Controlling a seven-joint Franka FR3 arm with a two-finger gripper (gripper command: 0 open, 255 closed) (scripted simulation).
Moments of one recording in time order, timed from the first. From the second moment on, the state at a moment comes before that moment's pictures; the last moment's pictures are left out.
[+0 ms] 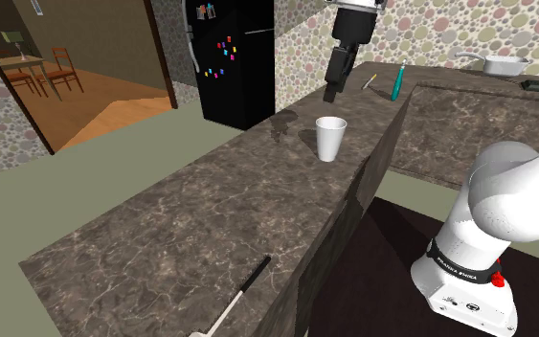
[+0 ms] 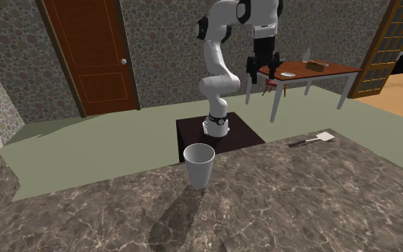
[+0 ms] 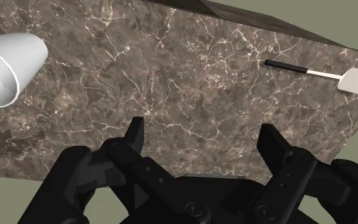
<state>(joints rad) -0.01 -0.75 0.05 -2.32 0.12 1.71 -0.17</state>
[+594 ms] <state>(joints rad) -0.07 -0.67 -0.01 -2.42 0.03 1.90 -0.25</state>
